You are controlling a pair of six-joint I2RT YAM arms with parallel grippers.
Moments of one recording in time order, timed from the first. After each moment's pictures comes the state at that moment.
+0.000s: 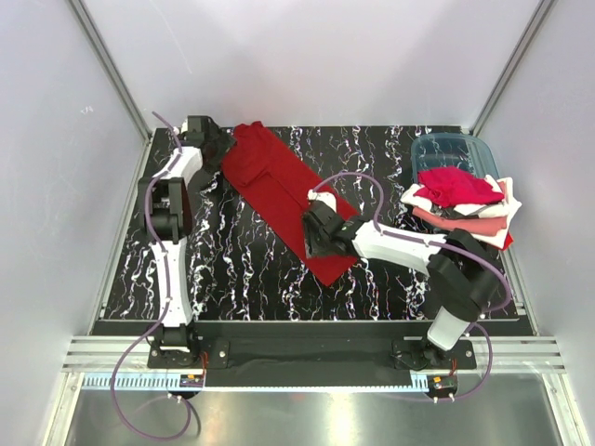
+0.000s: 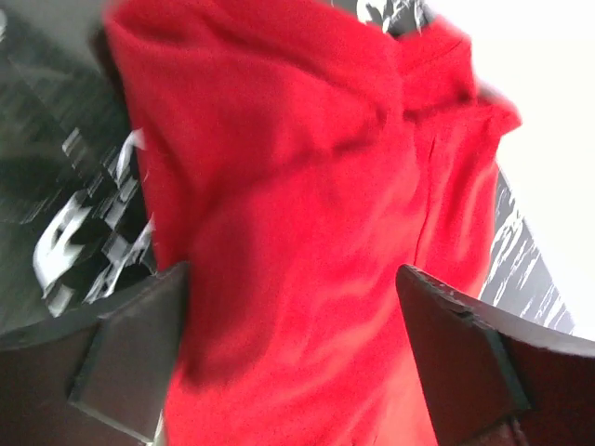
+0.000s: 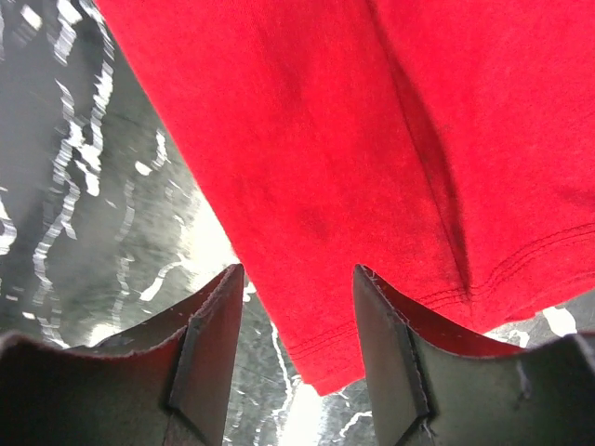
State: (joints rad) left arm 0.00 2.43 2.00 -0.33 0.05 -0.90; right arm 0.86 1.69 1.09 -0.37 0.25 0.59
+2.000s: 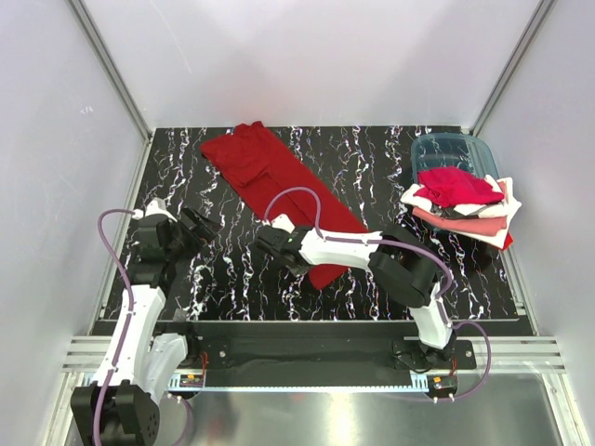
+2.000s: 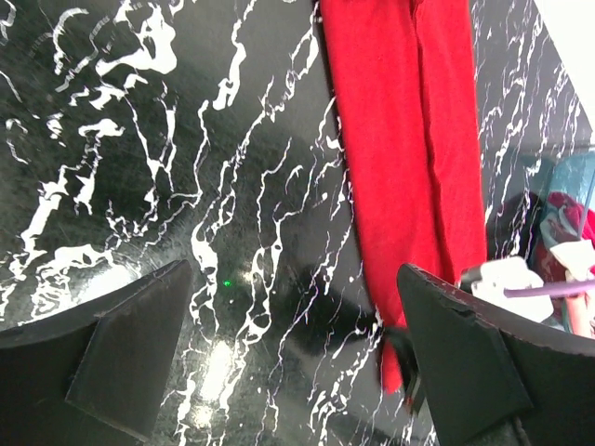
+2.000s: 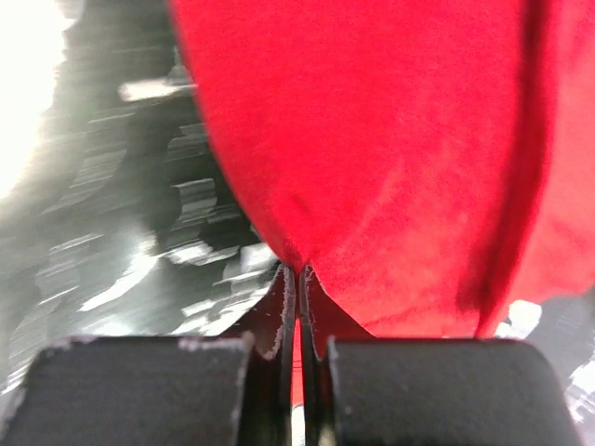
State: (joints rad) left arm 0.04 0.79 0.56 -0.39 0.19 -0.73; right arm 1.06 2.05 1.44 -0.73 0.51 0.43
